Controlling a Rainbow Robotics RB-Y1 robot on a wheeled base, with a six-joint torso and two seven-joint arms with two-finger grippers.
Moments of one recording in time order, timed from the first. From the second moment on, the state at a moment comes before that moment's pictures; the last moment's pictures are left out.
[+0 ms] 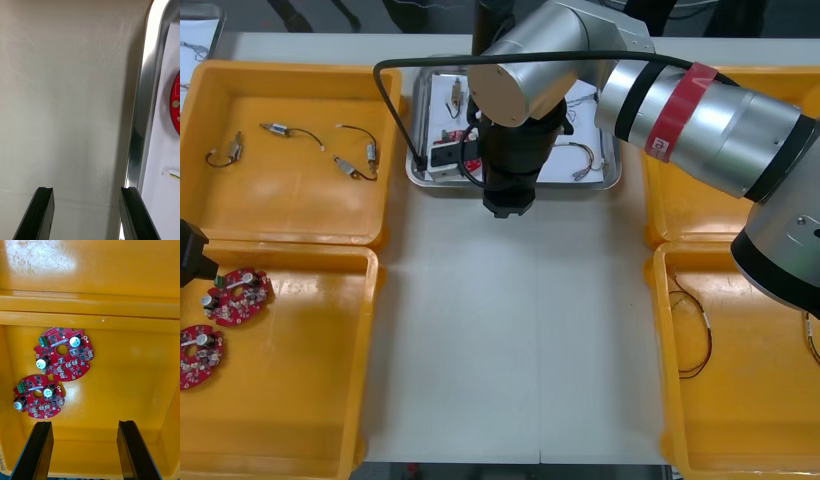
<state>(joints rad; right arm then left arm) -1.36 -0.37 0.98 -1.09 -1.13 1.39 2.23 -0.17 0.94 0.25 -2.20 0.98 1.91 -1.11</state>
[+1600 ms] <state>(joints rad) -0.71 -0.57 0.18 -2.21 -0.78 1.92 1.44 -0.17 0.94 0.25 -2.20 0.98 1.91 -1.11</state>
